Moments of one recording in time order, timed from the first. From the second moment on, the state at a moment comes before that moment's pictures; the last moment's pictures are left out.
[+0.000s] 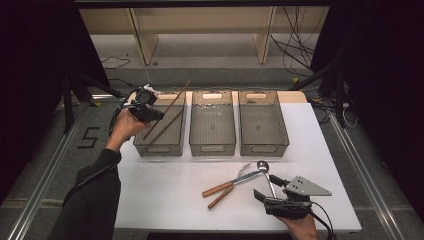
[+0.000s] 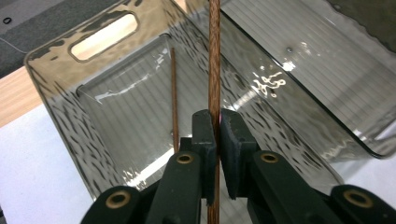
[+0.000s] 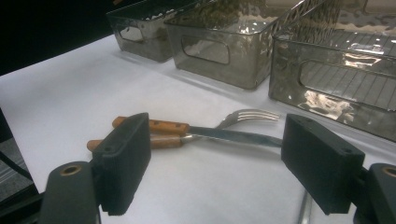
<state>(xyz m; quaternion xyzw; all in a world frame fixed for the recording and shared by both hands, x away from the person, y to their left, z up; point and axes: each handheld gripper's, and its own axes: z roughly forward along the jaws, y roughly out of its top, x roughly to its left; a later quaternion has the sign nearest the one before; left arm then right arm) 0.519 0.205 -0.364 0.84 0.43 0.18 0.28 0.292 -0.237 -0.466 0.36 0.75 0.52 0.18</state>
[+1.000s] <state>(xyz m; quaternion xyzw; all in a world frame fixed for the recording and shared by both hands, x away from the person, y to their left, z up) 0.535 0.222 -0.398 0.81 0.48 0.19 0.27 0.292 -0.237 -0.466 0.36 0.75 0.53 0.18</state>
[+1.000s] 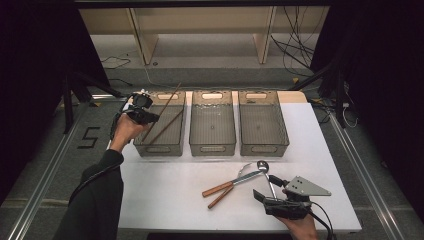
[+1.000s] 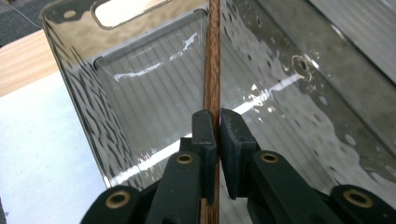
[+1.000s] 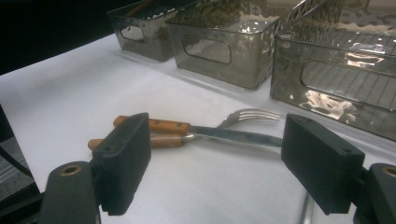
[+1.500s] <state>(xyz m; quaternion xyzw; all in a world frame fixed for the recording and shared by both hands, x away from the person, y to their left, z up) 0.530 0.226 -0.411 0.81 0.49 0.16 0.27 0.292 -0.236 -0.466 0.36 0.75 0.52 0.18</state>
